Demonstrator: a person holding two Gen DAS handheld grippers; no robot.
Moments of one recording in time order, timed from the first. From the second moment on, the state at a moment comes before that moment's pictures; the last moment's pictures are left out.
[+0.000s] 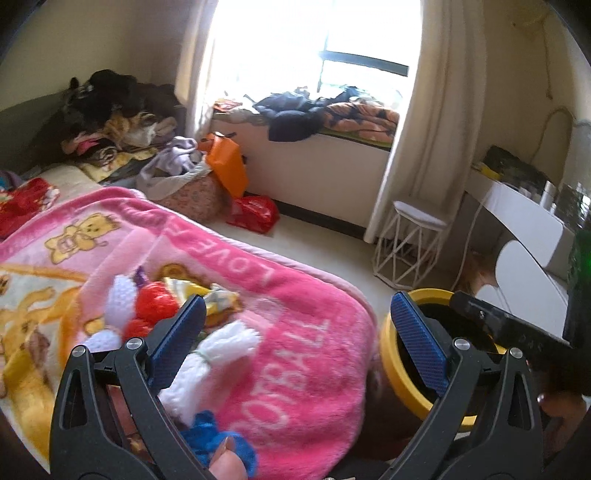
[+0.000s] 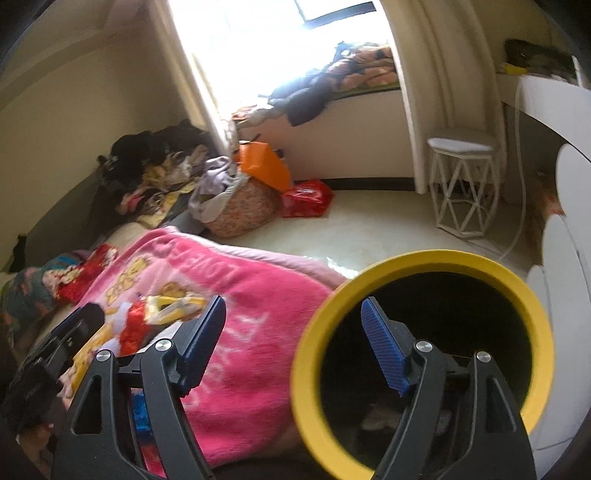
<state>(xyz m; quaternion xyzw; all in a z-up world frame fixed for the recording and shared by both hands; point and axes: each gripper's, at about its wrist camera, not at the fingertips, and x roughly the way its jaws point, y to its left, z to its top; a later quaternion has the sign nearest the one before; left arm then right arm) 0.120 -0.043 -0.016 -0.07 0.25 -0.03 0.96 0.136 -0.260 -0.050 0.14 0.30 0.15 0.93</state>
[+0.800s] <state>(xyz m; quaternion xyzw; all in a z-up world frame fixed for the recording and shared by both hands) 0.096 0.089 -0.013 -0.13 0.24 0.08 0.96 0.092 -0.126 -0.059 0.02 0.32 0.27 0.91</state>
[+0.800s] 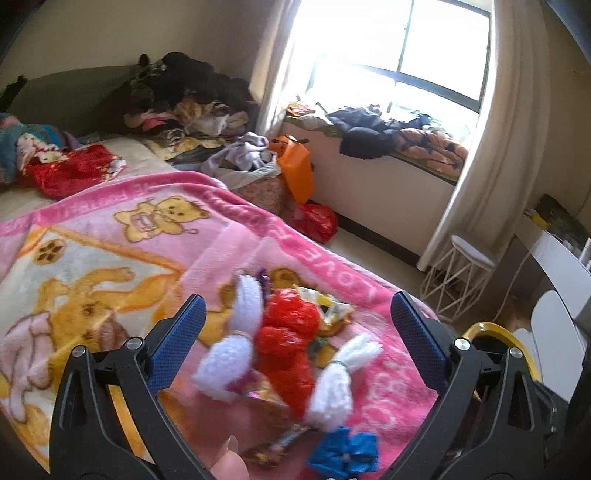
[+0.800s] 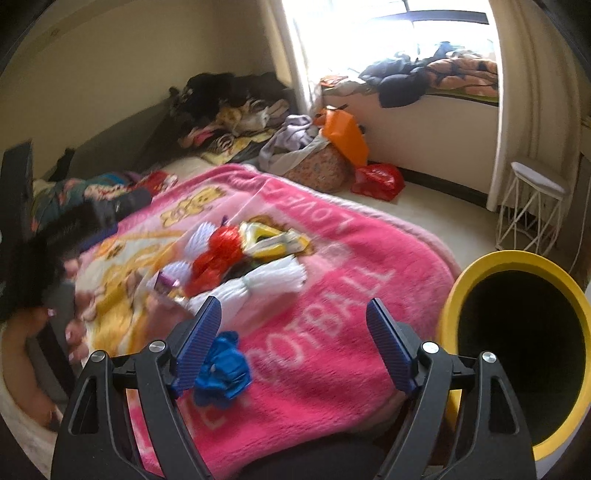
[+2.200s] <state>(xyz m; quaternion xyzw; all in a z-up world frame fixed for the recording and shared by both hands) 0.111 0.164 -0.108 -0.27 0.37 0.00 0.89 0.087 -0.036 -0.132 -0.05 0.44 0.32 0.84</state>
